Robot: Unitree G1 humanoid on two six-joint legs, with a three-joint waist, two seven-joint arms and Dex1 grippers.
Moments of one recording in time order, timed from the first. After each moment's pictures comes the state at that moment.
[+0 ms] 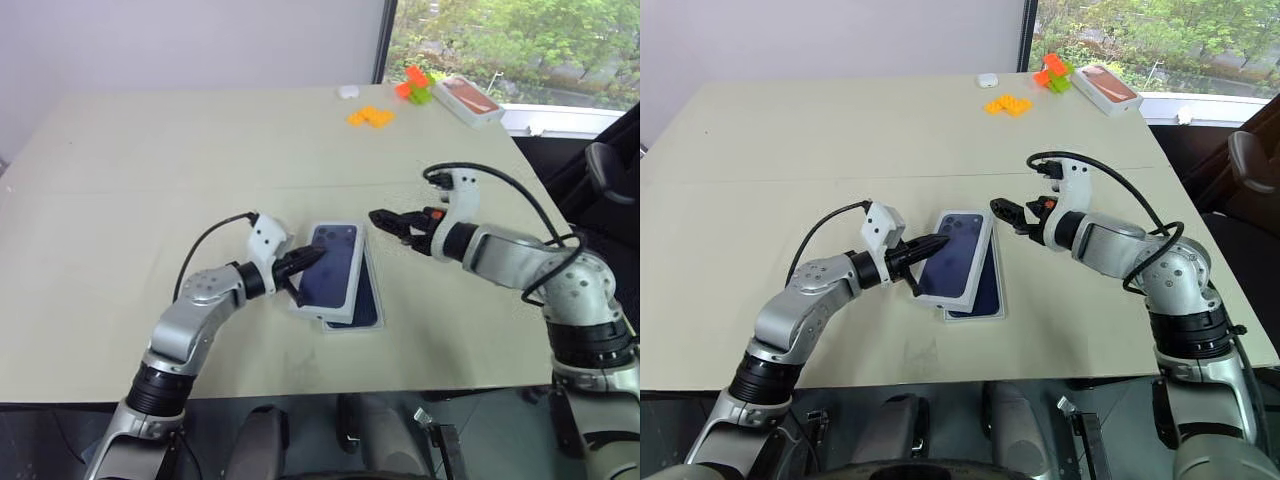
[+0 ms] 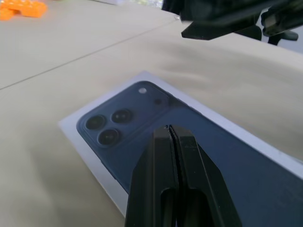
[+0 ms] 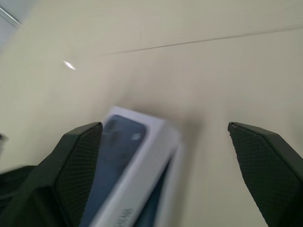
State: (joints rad) left arm -0.33 0.35 -0.10 -0.22 -0.39 0.53 -0.63; right arm -0.57 -0.69 0.02 -0.19 1.23 0.99 -0.17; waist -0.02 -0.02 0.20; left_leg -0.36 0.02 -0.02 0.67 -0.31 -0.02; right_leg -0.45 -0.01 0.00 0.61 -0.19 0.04
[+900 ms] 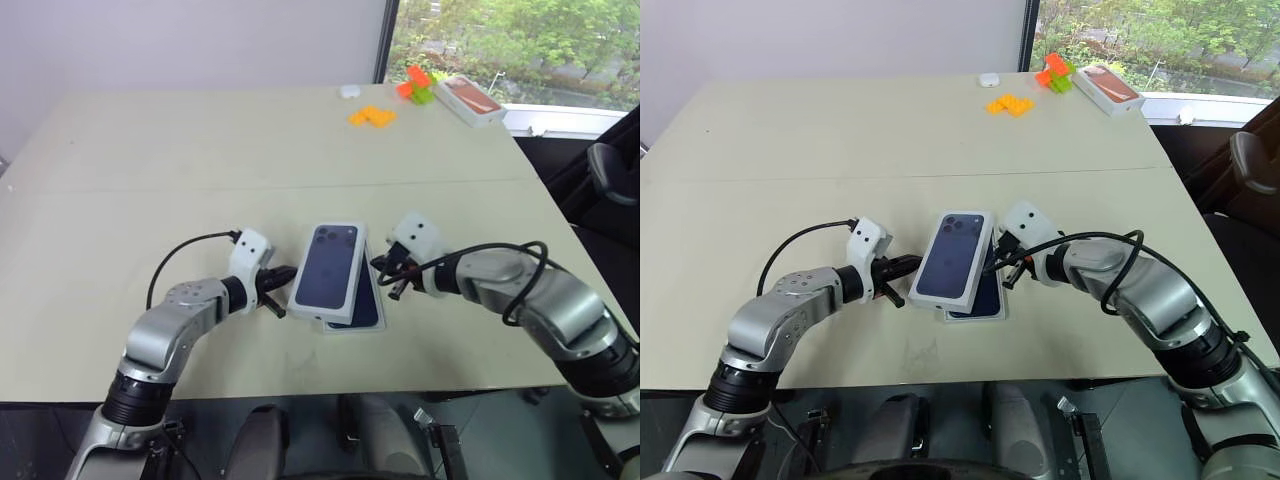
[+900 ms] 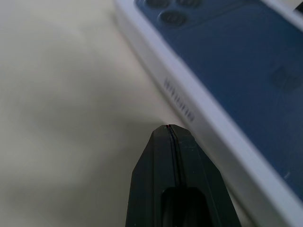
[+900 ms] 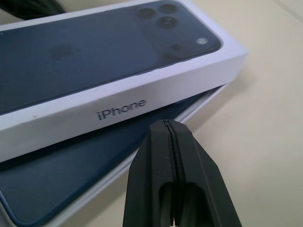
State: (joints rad) left arm -0.29 0.43 -0.11 -0.29 -0.42 0.83 -0.53; right arm -0.50 -0.80 0.30 -0.43 0.54 0.99 0.44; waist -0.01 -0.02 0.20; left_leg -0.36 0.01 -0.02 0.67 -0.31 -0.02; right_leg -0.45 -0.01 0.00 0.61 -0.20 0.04
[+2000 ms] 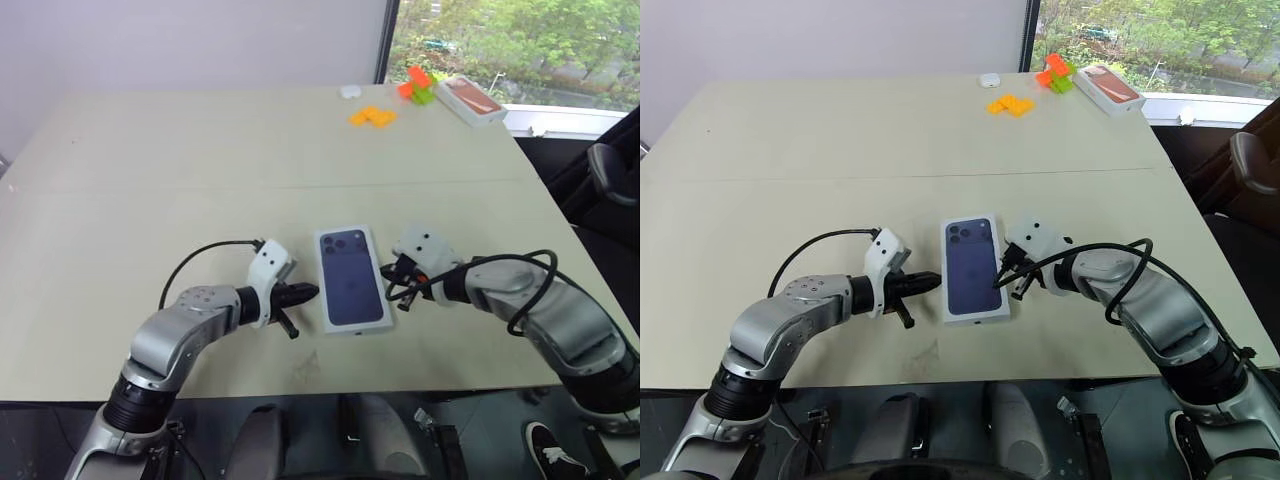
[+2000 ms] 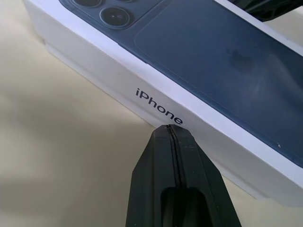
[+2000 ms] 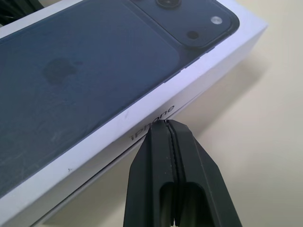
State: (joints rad) left arm -0.29 0.44 -0.17 -0.39 -0.47 0.93 -0.61; right arm -0.43 -0.80 0.25 -0.50 0.41 1.01 0.57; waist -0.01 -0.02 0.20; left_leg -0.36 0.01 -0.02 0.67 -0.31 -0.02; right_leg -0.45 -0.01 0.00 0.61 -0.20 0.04
